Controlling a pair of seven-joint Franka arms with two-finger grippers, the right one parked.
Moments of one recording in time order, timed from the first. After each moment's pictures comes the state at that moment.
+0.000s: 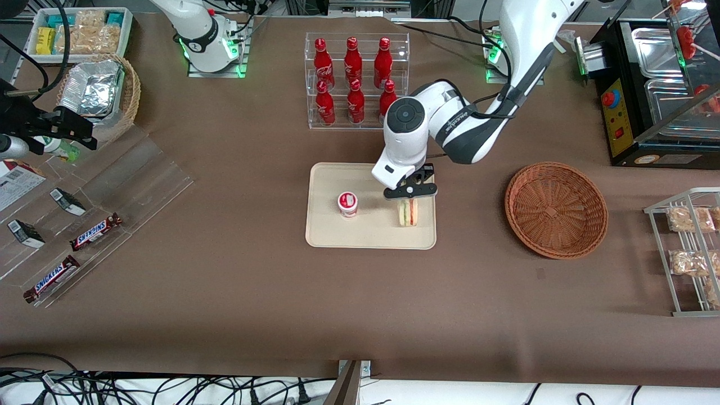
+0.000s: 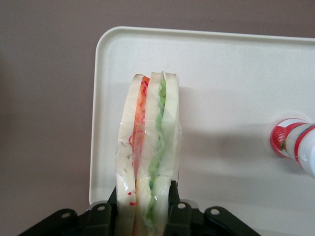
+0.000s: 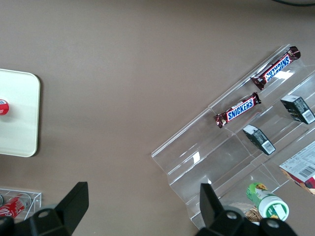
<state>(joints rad) -0.25 0.58 -0.50 -1.72 0.39 2.12 -1.02</state>
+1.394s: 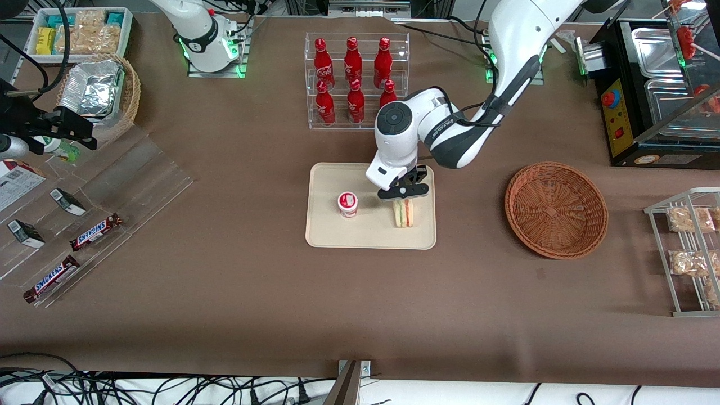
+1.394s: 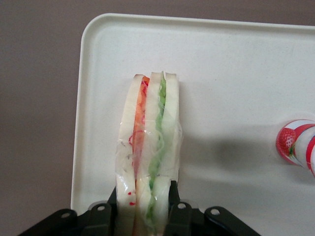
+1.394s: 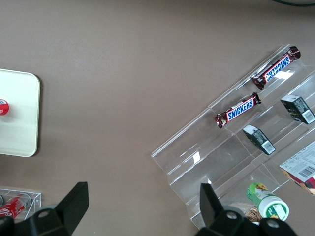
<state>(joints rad) -0.27 0.63 -0.50 -1.72 0.46 2.16 -1.11</state>
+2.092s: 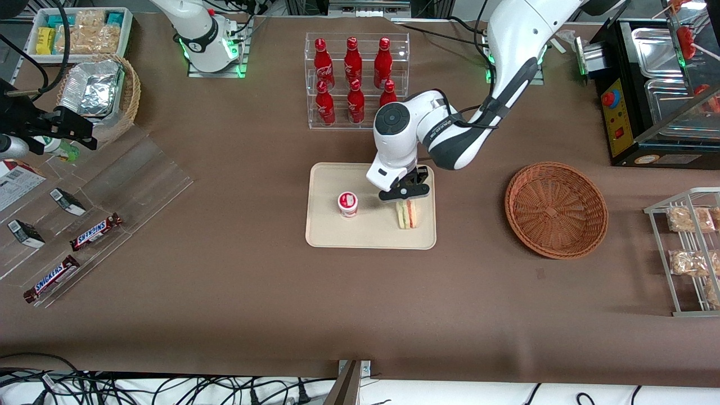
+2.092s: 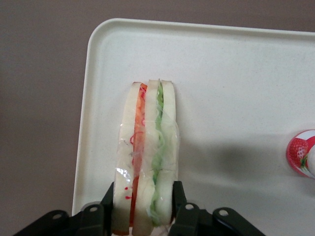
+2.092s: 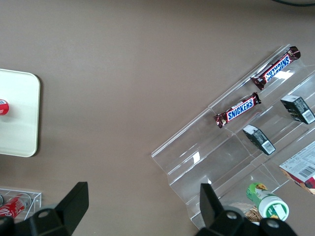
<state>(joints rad) -0.28 0.64 -0.50 -1.72 0.51 2.16 -1.16</state>
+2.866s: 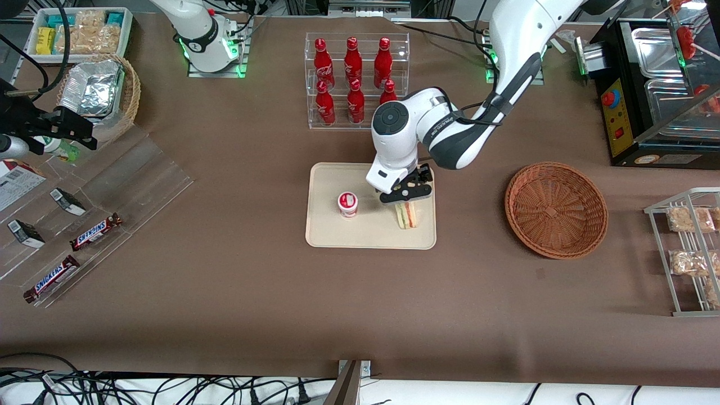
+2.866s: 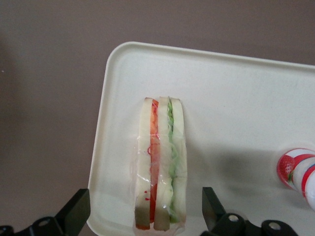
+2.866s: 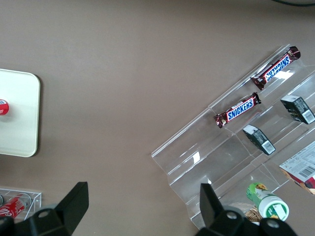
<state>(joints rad) -0.28 0.64 -0.51 -1.61 0.49 2.03 -1.17</state>
